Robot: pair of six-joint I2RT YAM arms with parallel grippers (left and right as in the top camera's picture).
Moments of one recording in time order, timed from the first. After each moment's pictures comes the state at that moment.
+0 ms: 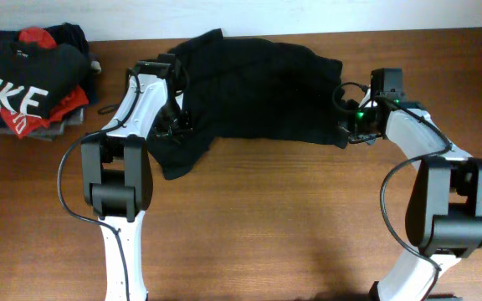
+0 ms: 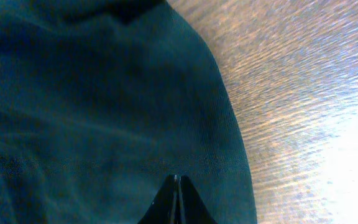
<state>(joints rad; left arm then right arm) -0.16 2.40 1.99 -1.23 0.08 -0.22 -0.08 1.96 1.30 -0.50 -0.27 0.50</state>
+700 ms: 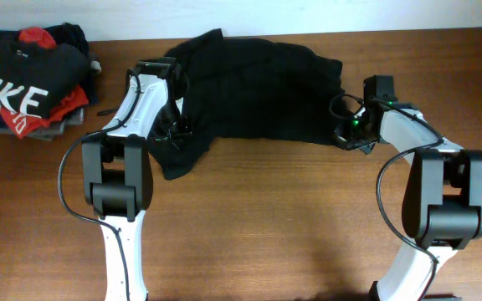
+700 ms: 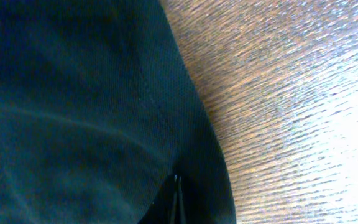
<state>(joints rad) -0.16 2.40 1.99 -1.29 0.08 -0.22 -0.07 2.02 1.30 -0.57 -0.23 0.52</state>
